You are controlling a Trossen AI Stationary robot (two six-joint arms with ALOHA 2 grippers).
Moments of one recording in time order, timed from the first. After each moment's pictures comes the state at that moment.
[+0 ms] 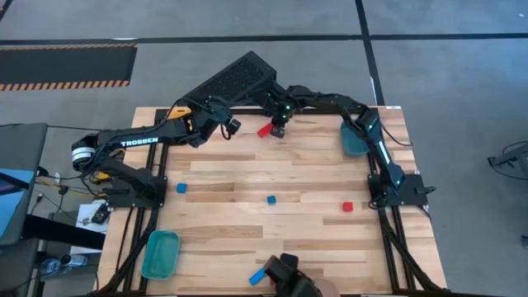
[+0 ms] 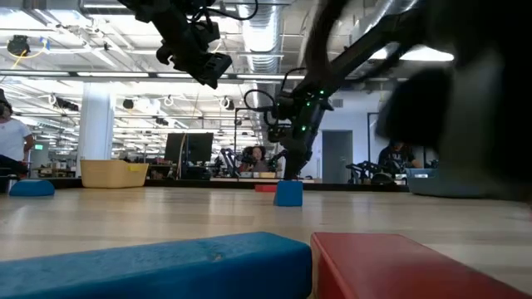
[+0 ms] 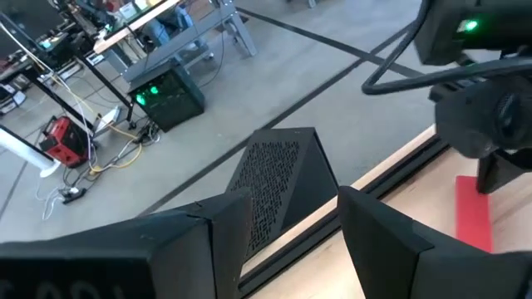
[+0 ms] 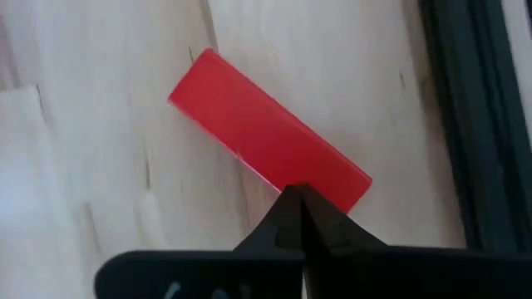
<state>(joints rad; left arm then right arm) 0.37 1.35 1.04 -0.27 -0.82 -0.05 -0.64 2.31 1.84 -0.76 -0.20 -0.41</state>
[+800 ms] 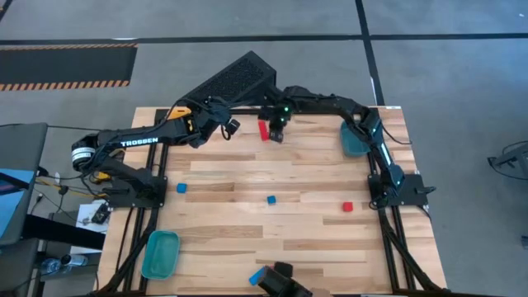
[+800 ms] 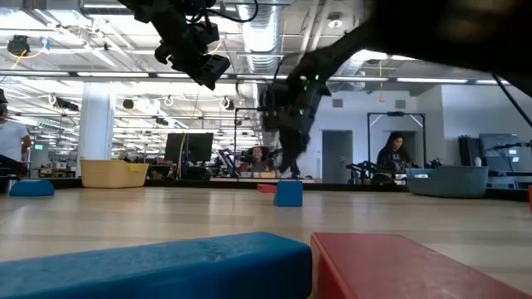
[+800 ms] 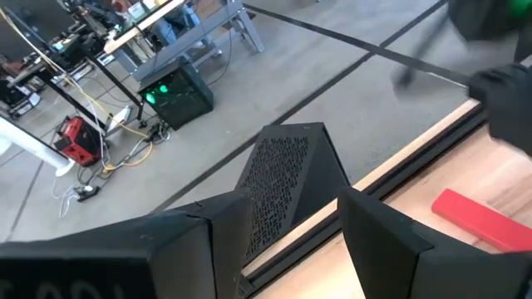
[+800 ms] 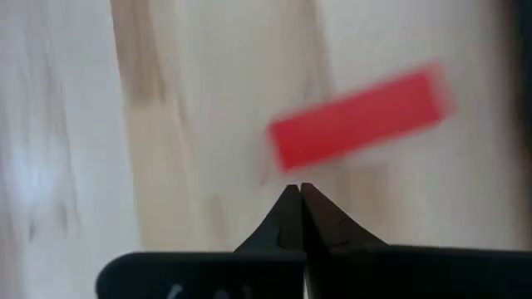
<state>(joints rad) 0.37 1.35 1.04 -0.30 -0.85 -0.04 -0.58 2.24 1.87 -0.86 -0.26 -0.37</state>
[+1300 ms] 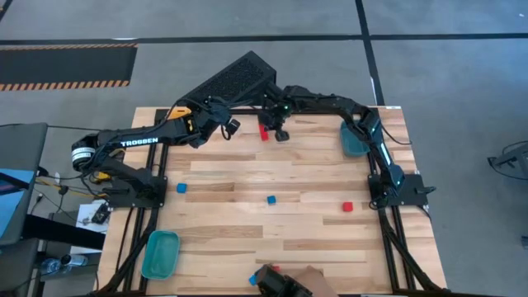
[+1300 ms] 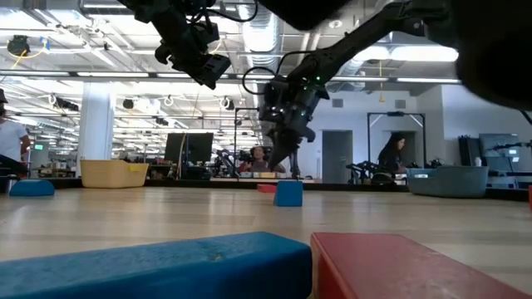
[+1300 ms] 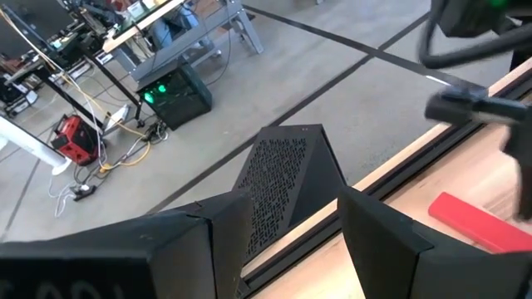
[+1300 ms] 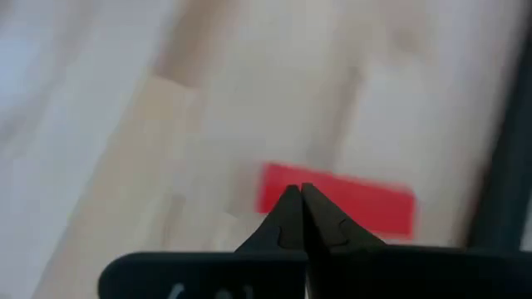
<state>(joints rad) 0.37 1.35 1.04 -0.29 -0.84 -0.05 -0.59 2.25 1.87 -0.77 -0.37 -0.92</state>
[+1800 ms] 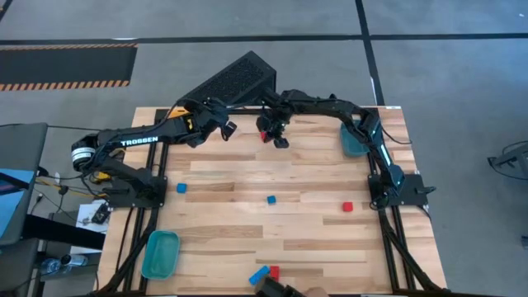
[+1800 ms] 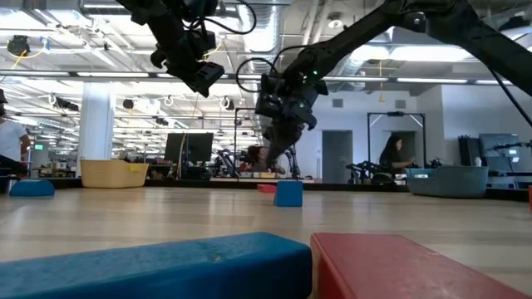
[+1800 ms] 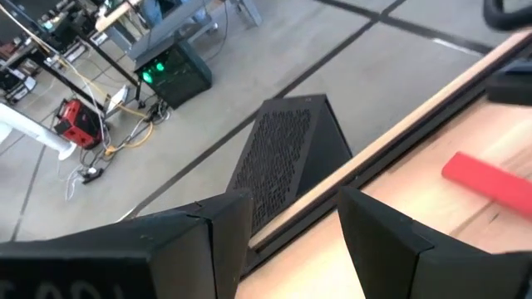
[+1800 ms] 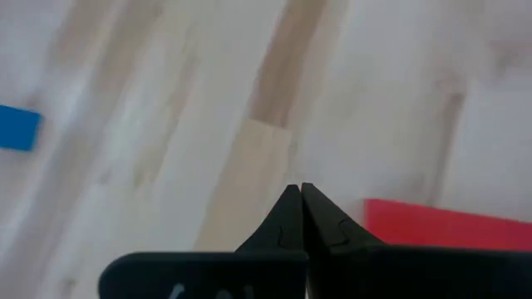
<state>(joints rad) 0.39 1.35 1.04 -0.41 -0.82 -0.08 -0.54 2.24 1.86 -0.86 -0.49 -0.77</state>
